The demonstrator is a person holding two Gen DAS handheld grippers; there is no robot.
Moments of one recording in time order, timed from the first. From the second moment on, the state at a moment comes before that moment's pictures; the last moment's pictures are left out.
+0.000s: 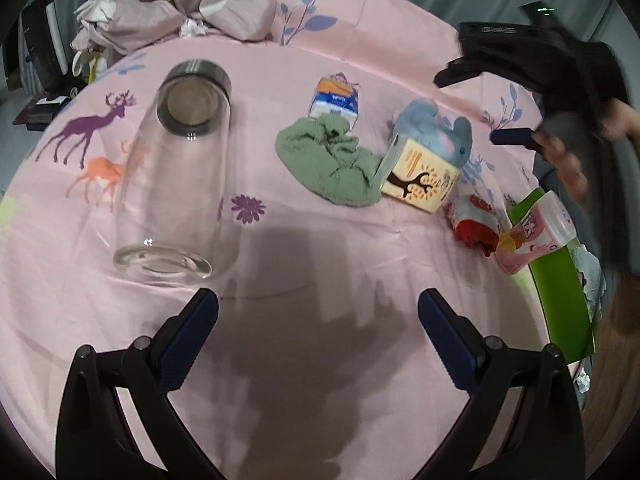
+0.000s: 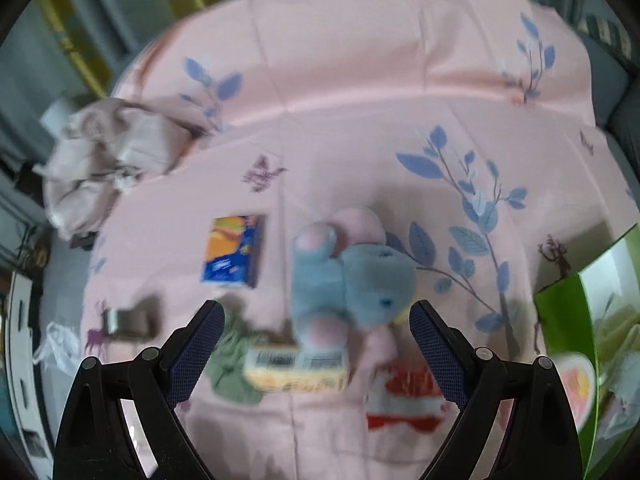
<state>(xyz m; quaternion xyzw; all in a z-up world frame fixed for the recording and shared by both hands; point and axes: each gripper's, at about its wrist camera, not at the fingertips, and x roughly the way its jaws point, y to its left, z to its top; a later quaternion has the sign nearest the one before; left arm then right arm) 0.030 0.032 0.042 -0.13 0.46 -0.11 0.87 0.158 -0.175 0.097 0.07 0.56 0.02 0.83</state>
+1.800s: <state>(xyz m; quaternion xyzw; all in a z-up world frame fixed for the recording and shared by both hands) -0.028 0.027 0.082 -0.13 0.45 -0.14 0.87 -0.041 -0.204 0.098 0.11 0.55 0.12 0.82</state>
